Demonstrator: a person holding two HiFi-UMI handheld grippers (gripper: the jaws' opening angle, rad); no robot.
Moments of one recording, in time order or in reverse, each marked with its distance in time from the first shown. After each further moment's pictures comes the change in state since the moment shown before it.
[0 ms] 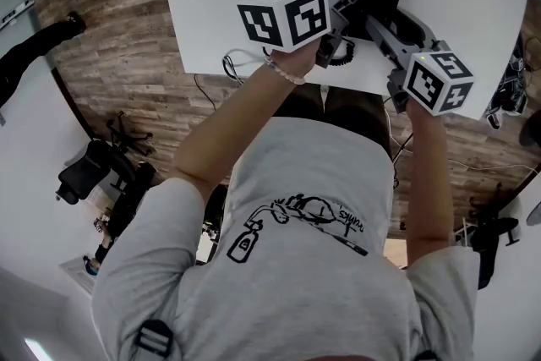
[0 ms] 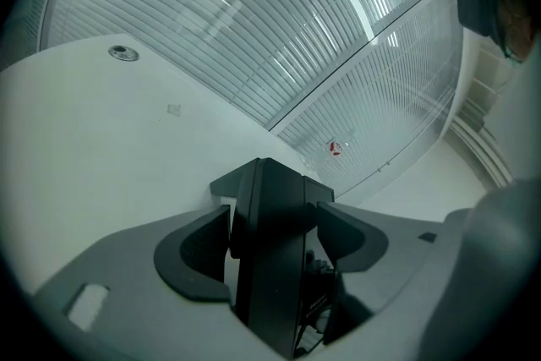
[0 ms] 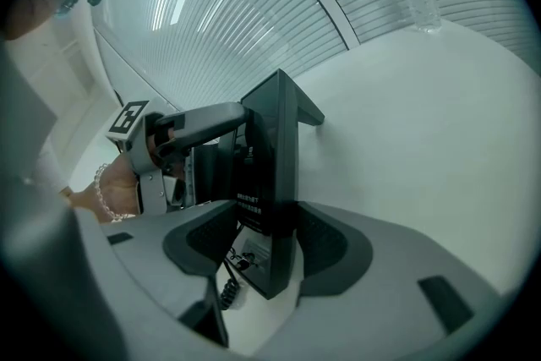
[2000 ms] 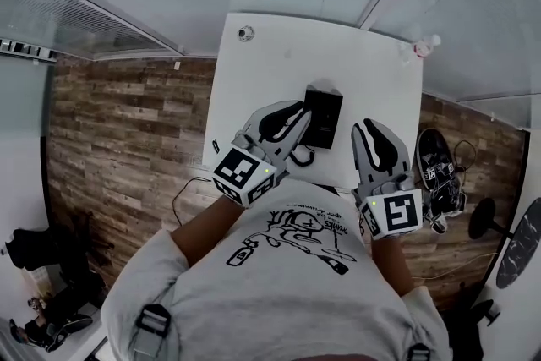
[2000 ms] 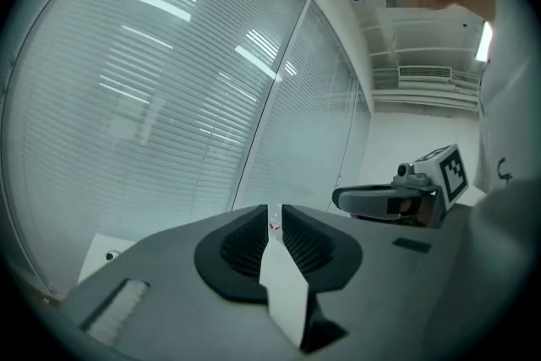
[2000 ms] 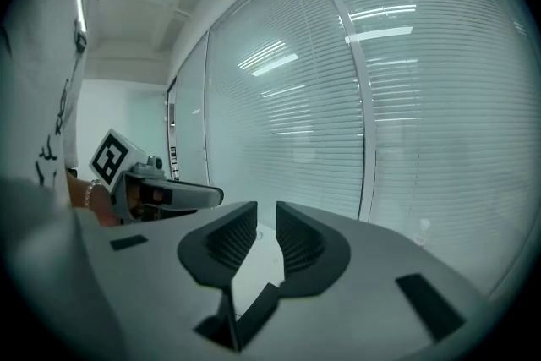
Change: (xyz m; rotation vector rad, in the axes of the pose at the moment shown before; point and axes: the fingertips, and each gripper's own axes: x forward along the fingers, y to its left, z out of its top) left arm -0.242 -0.223 0.131 0.585 -0.358 -0.128; right arm -0.240 0.250 0.195 -0.666 -0.557 -0.193
